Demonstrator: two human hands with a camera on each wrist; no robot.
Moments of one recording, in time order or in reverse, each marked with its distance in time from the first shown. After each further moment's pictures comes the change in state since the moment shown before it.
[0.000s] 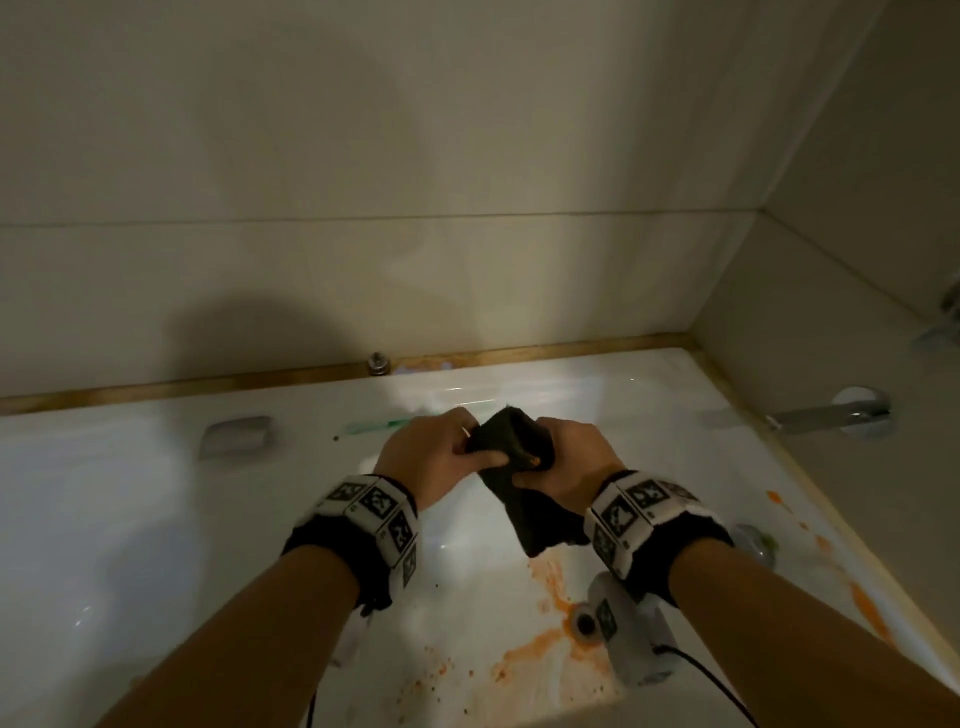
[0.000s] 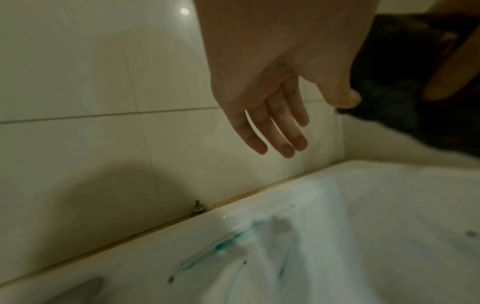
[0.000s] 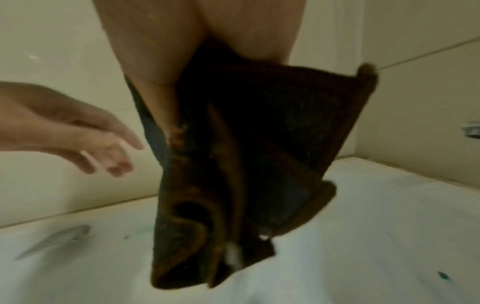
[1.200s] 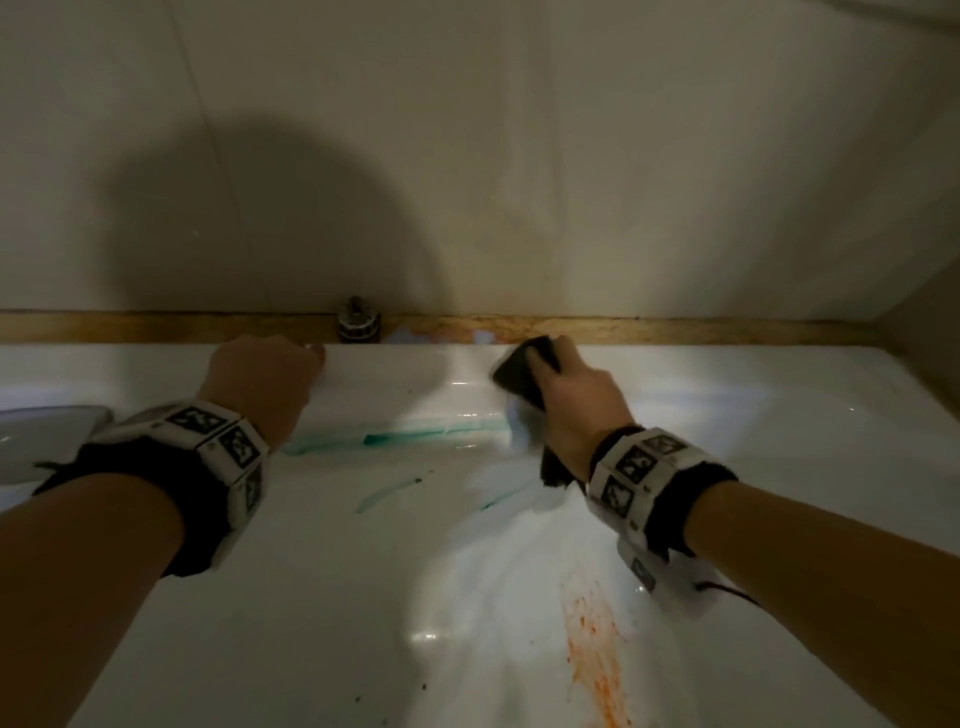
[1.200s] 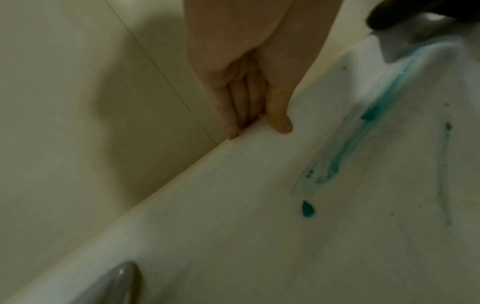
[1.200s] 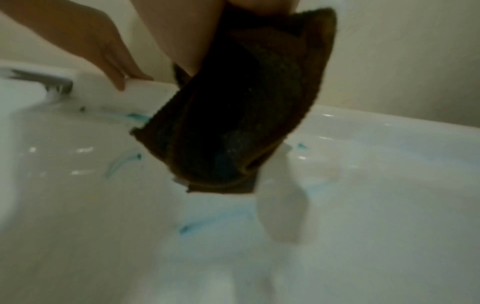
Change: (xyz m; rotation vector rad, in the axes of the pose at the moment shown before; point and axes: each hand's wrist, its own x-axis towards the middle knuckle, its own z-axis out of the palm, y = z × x) left_hand 0.224 -0.254 0.036 0.970 -0.005 -0.188; right_hand 0.311 0.058 0.129 0.057 0.184 0.035
